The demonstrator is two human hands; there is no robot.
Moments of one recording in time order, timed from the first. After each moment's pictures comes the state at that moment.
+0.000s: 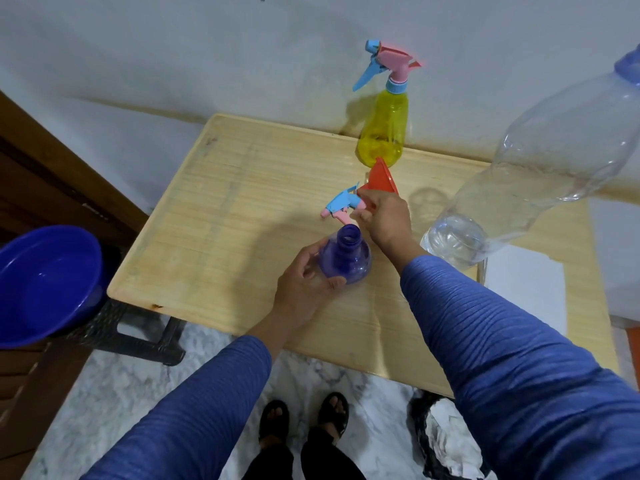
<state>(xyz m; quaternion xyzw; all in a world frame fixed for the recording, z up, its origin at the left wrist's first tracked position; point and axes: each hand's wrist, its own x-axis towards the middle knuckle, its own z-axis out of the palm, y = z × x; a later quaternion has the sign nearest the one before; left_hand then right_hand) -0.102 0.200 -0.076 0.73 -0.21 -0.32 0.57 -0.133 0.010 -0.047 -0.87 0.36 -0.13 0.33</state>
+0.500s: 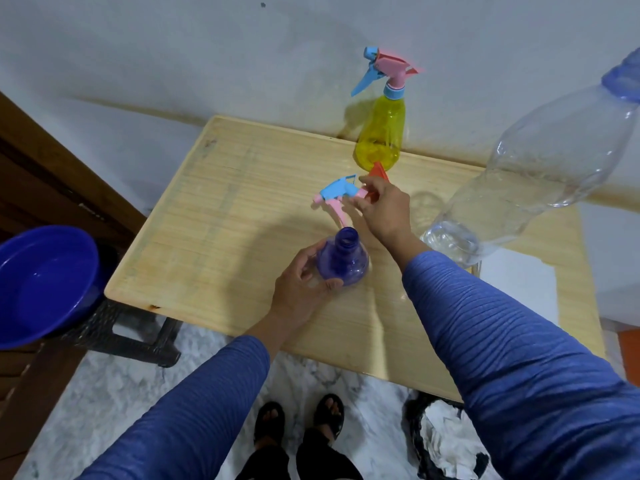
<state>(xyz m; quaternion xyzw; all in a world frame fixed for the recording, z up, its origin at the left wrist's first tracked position) -0.102 0.202 -0.077 0.73 -0.23 -0.32 0.56 -0.129 0.011 -0.022 -0.80 0.39 -0.18 0.42</state>
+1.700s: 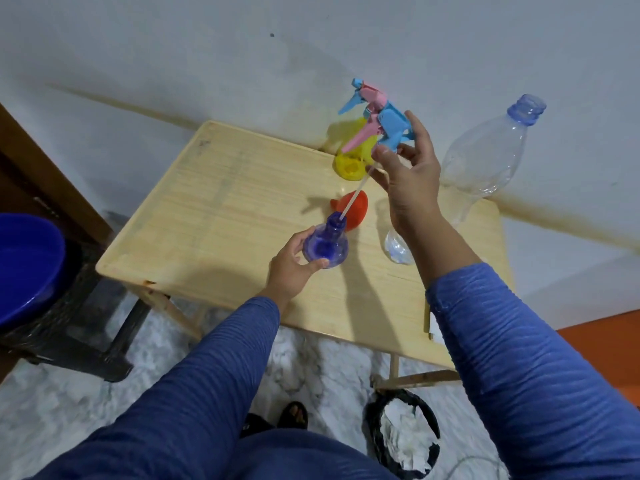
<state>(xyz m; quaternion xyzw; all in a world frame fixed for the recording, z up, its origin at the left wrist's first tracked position) -0.104 0.207 -0.078 0.71 -0.27 -0.30 0.58 -0.180 0.083 0.110 -0.62 0.33 -0.39 0.59</state>
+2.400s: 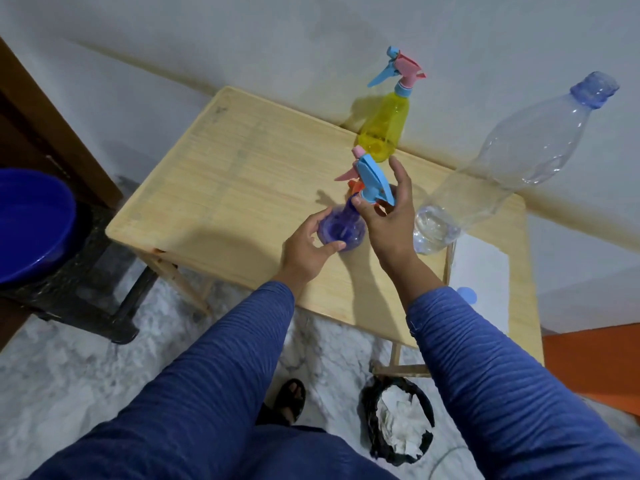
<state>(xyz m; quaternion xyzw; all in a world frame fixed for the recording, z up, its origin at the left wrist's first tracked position) -0.109 0.203 -0.089 0.71 -0.25 -0.26 0.60 -0.191 0.110 0.009 -0.74 0.30 -0.33 0.51</state>
